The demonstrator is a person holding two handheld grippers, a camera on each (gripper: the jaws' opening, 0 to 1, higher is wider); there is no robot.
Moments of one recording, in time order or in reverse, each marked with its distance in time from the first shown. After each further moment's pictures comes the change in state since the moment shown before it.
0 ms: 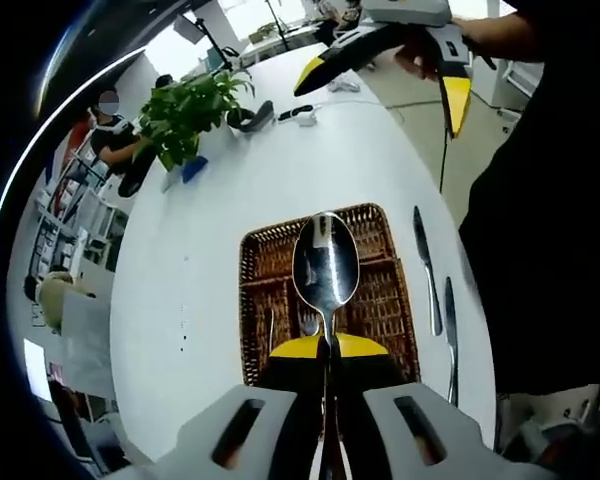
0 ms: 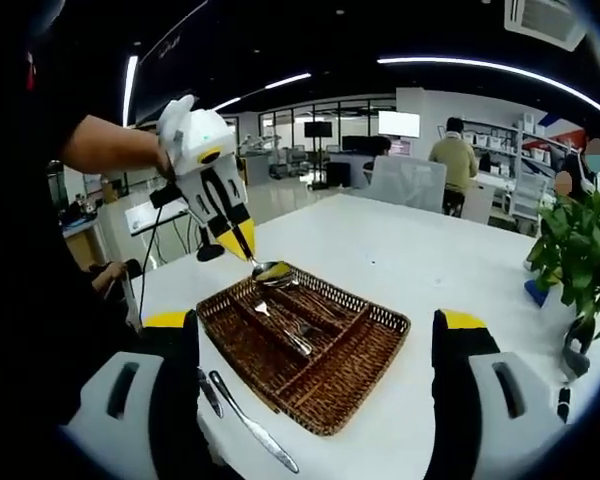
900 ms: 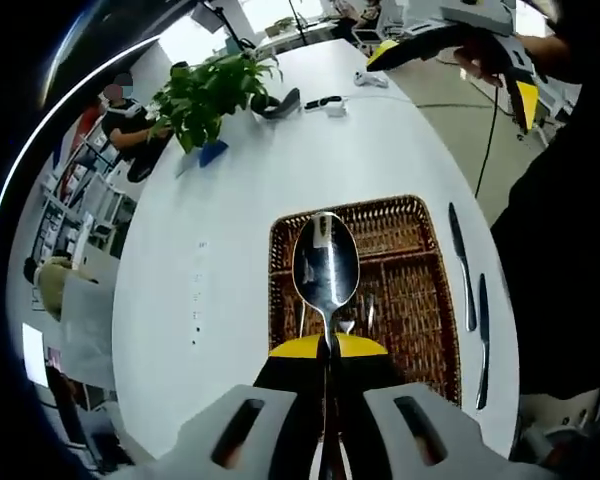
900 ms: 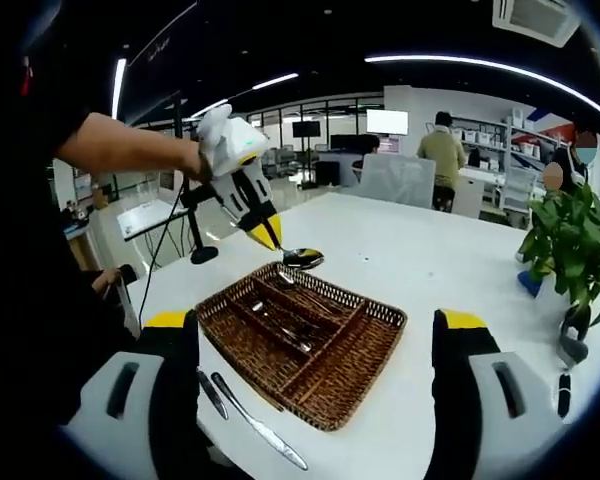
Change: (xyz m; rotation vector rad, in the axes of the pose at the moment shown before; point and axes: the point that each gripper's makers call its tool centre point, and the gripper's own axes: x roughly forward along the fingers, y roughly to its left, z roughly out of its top) left arm 0.015 0.056 -0.015 -0.041 0.021 0.030; right arm -0.006 0.007 -0.001 0.039 -0.001 -0.032
